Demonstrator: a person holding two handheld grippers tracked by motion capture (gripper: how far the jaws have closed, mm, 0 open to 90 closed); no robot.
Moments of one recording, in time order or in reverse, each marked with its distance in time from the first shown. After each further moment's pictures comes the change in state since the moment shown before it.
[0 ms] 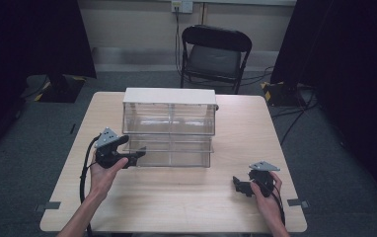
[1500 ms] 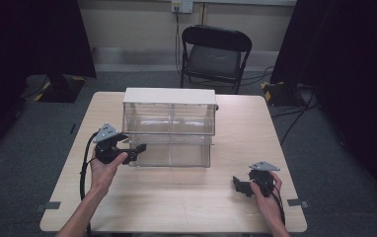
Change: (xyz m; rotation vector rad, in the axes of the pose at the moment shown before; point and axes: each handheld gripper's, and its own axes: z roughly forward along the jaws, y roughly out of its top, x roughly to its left) left arm 0.002 0.013 0.000 -0.022 -0.006 -0.012; right arm 0.000 0.000 0.000 0.000 0.000 0.000
